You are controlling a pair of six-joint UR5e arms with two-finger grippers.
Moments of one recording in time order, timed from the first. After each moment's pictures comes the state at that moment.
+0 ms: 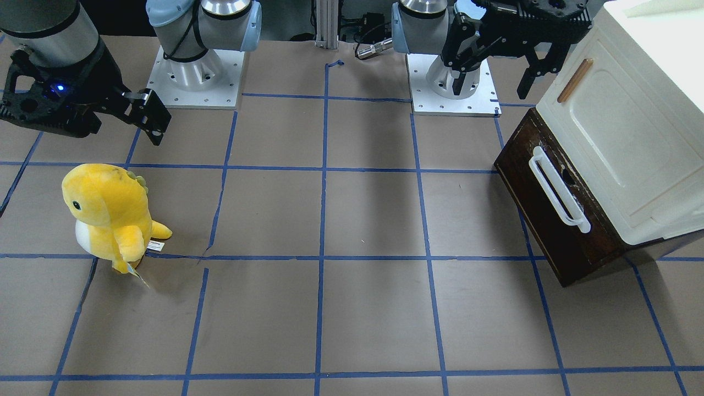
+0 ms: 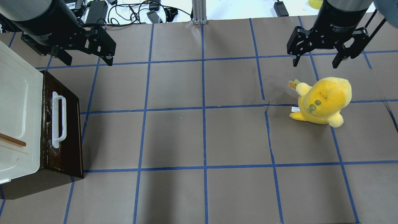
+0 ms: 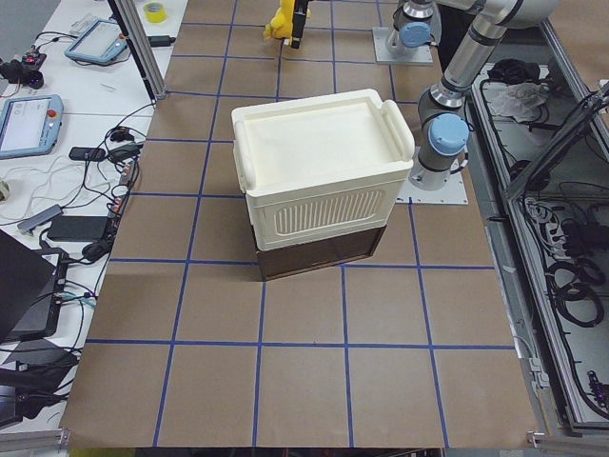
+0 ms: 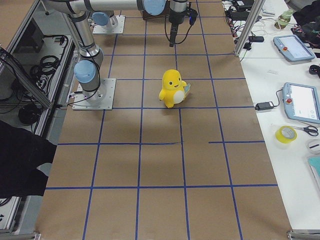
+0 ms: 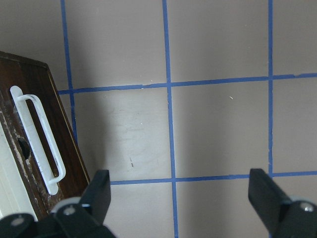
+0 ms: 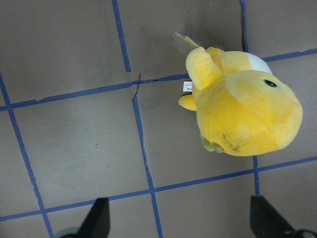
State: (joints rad) left arm -1.60 -1.46 -1.48 -1.62 1.59 0.02; right arm 1.51 -1.53 1.48 -1.44 -1.63 0.11
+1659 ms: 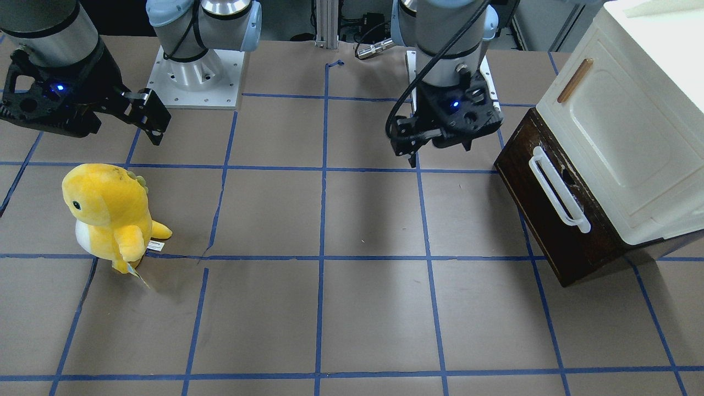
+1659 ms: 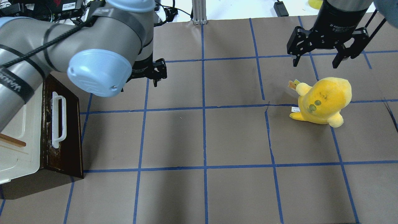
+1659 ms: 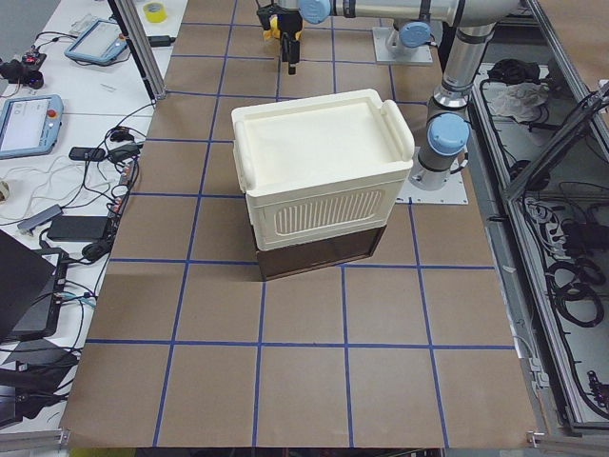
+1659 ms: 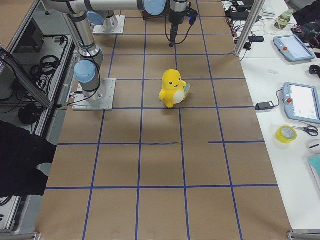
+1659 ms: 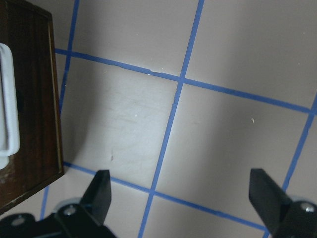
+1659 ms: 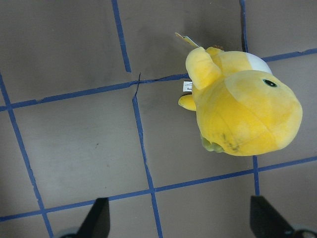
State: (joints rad) left arm -1.86 -1.73 -1.62 -1.42 1.90 -0.57; right arm 1.51 -1.53 1.48 -1.44 -1.63 0.11
